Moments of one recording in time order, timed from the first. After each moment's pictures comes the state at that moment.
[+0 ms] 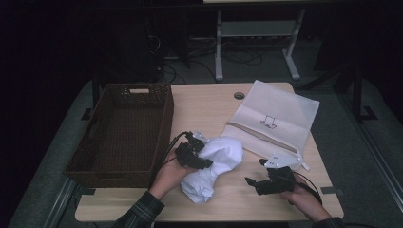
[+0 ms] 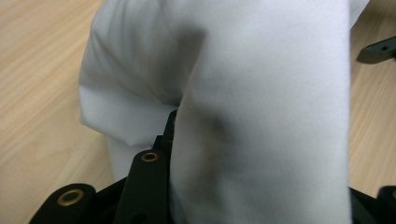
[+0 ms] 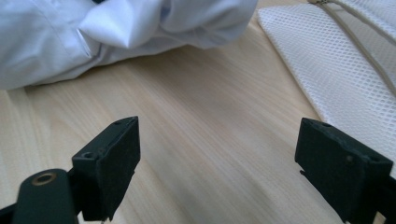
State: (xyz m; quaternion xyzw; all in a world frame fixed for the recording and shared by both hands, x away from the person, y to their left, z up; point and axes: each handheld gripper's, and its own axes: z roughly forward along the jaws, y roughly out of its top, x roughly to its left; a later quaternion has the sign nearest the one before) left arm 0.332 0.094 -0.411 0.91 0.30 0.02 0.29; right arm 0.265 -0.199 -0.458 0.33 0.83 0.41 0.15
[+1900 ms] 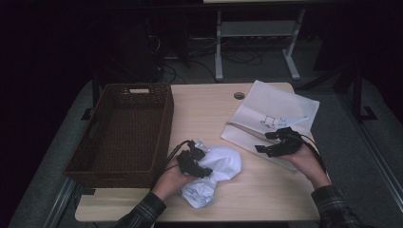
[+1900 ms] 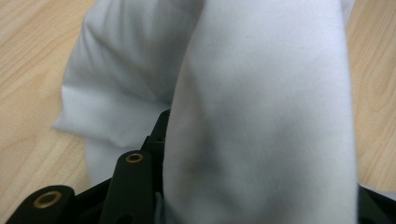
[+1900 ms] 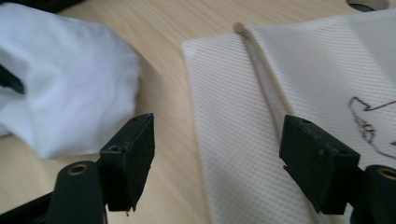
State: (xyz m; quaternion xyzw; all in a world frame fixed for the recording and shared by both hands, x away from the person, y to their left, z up) left arm 0.328 0.094 -0.442 0.92 0.28 0.02 0.28; right arm 0.363 -0.237 -0.419 0.35 0.85 0.39 0.10
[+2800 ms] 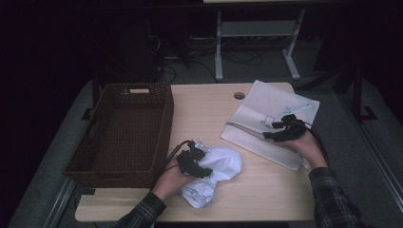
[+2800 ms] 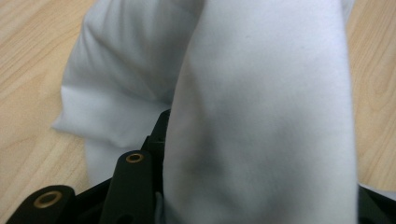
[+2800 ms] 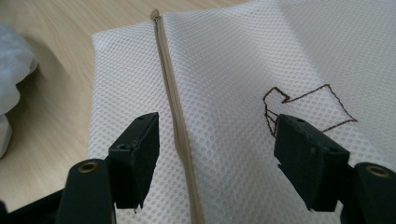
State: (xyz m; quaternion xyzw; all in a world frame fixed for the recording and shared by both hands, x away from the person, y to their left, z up) left arm 0.328 0.094 -0.442 0.92 0.28 0.02 0.28; right arm 0.422 -0.273 -0.442 0.38 0.84 0.38 0.11
